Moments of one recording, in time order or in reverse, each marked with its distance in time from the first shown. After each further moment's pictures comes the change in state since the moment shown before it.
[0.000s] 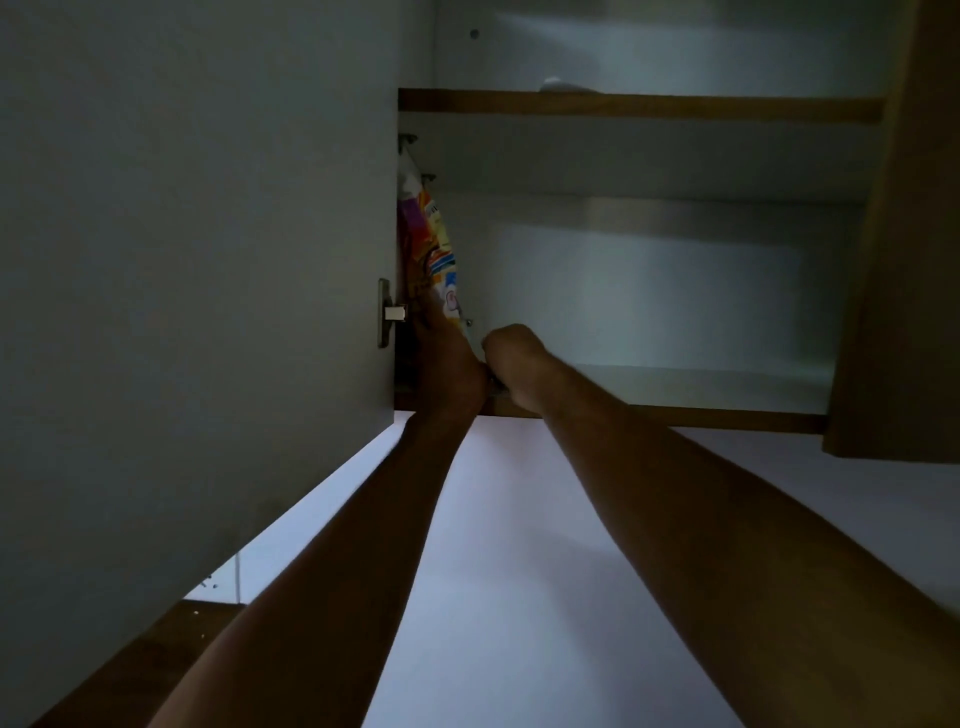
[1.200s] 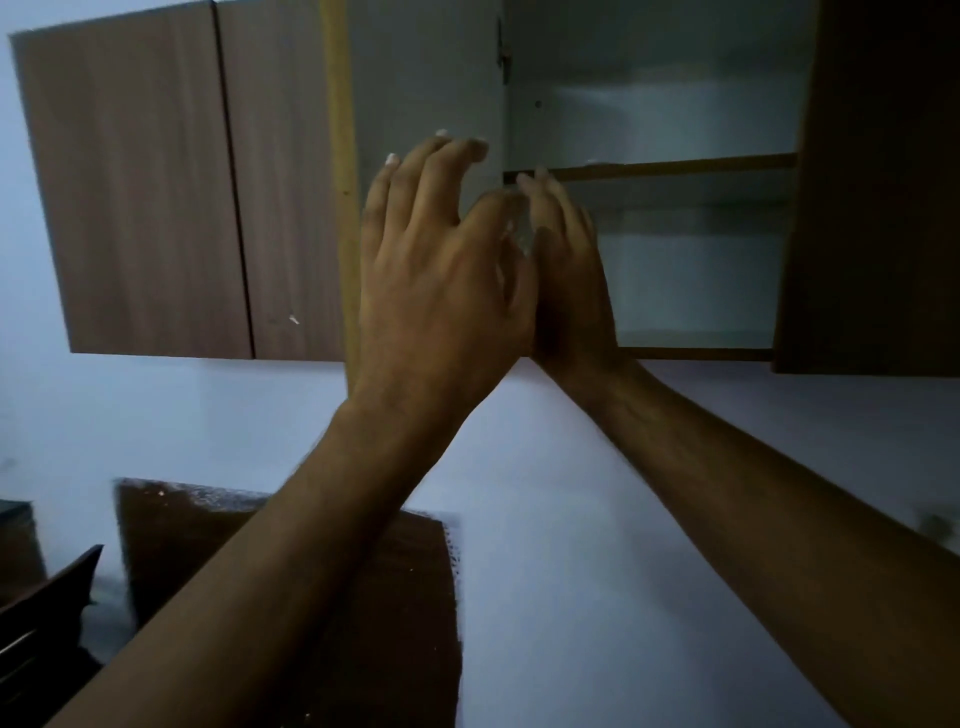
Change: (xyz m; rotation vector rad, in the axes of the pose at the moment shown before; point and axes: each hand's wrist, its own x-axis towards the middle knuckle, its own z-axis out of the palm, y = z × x) left_hand -0.213 0.234 -0.346 0.595 0.336 0.762; right_hand -0.335 -0.117 -0.009 -0.382 0.647 -0.961
